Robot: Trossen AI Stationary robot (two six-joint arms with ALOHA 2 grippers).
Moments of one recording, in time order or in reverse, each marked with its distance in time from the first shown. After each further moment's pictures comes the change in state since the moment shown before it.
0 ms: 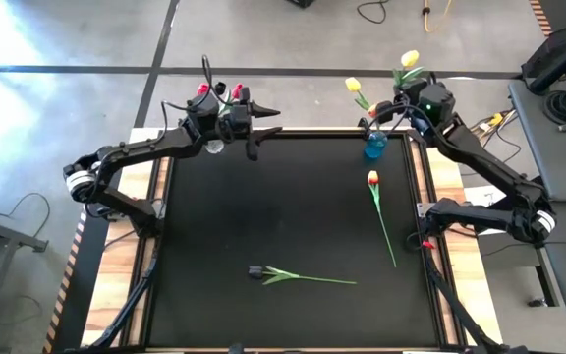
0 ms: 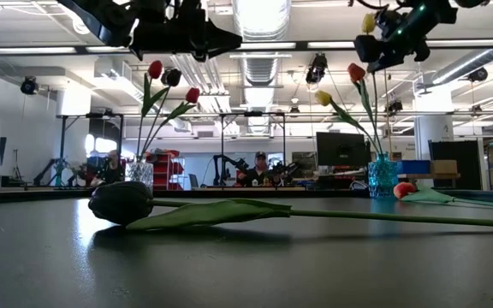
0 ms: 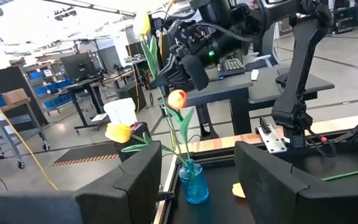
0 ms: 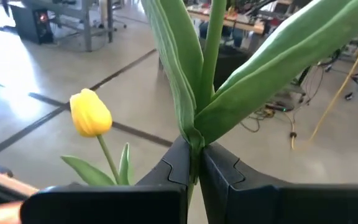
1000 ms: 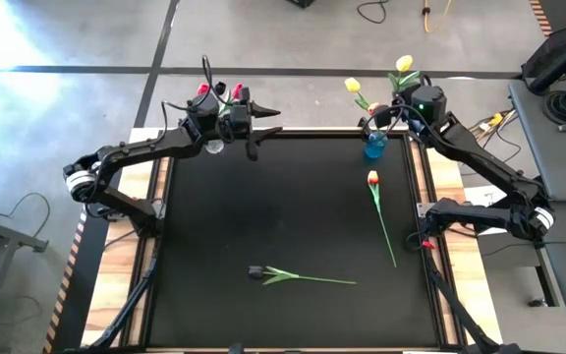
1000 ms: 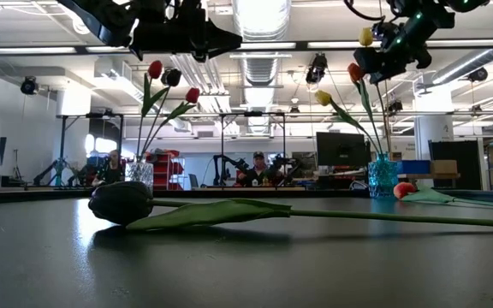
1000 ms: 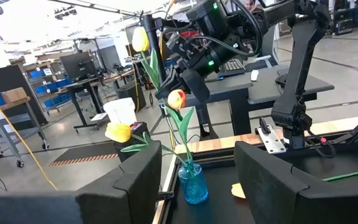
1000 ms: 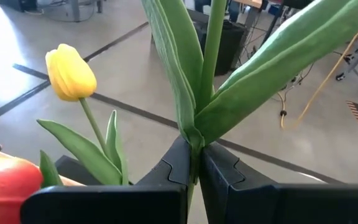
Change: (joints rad) left arm 0.000 0.000 0.000 0.000 -0.001 -0.008; right arm 0.000 0.031 -0.006 -0.076 0.034 0.015
